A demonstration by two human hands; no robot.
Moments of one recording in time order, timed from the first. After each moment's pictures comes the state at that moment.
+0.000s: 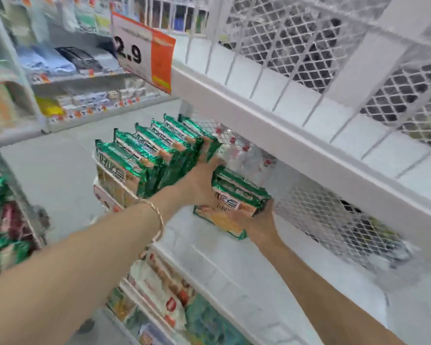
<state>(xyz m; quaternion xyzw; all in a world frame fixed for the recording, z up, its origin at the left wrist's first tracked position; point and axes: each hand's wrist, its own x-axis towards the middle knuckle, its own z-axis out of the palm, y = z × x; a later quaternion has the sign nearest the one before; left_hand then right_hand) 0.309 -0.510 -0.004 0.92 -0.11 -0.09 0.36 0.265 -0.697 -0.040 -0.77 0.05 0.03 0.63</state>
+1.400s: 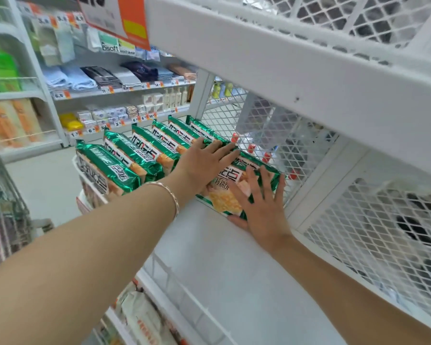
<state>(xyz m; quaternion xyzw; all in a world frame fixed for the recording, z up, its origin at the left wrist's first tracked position) 0.395 -0.494 -0.032 0.95 -0.15 0.09 -0.24 0.398 -0.706 -0.116 -0.88 -0.31 -0.30 -0.17</state>
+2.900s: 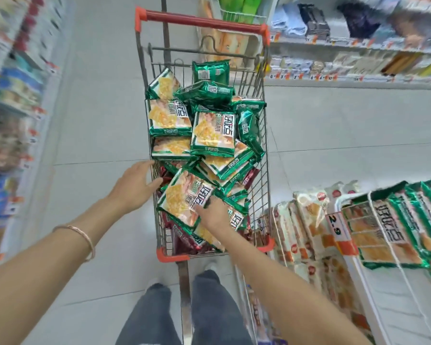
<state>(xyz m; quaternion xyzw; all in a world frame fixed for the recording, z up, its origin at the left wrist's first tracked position) -0.073 -0.014 -0.090 0.84 0.44 -0.02 0.31 0.080 -0.174 -0.128 -0.86 -0.25 0.39 0.22</state>
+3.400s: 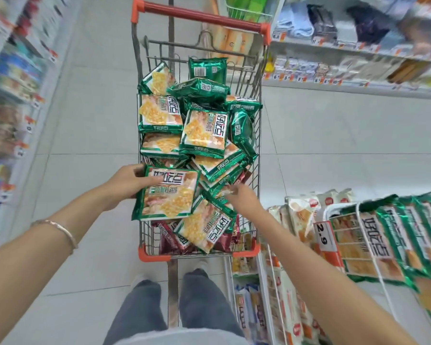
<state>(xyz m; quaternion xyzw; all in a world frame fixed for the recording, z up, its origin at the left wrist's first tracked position) -0.041 -0.033 -0.064 0.60 0.51 0.02 0.61 0.195 -0.198 -0.108 -0.86 -0.34 0.36 0.12</state>
